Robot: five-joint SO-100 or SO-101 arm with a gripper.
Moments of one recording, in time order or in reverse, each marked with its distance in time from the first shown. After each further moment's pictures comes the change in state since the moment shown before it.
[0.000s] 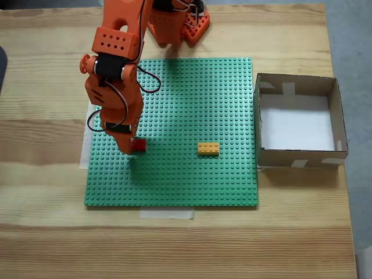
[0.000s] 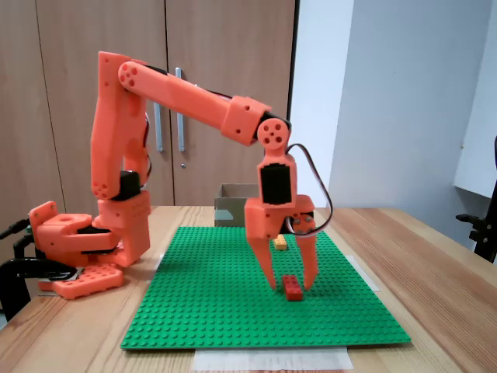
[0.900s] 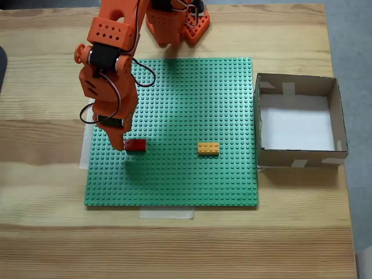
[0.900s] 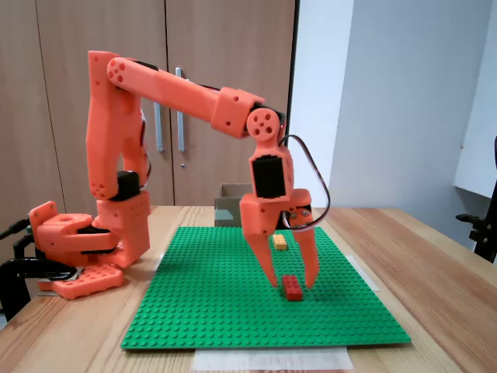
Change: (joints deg) arm 2.0 3.9 1.9 -0.9 1.1
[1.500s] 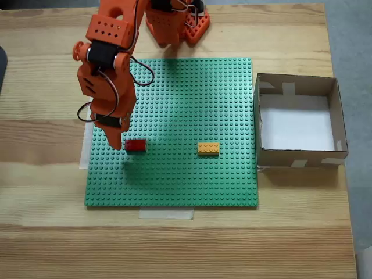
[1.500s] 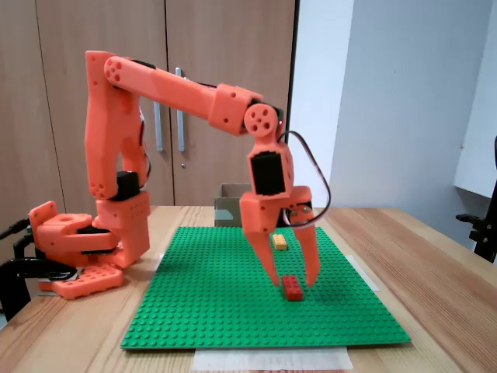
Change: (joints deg) arm 0.5 0.8 0.1 -0.3 0.0
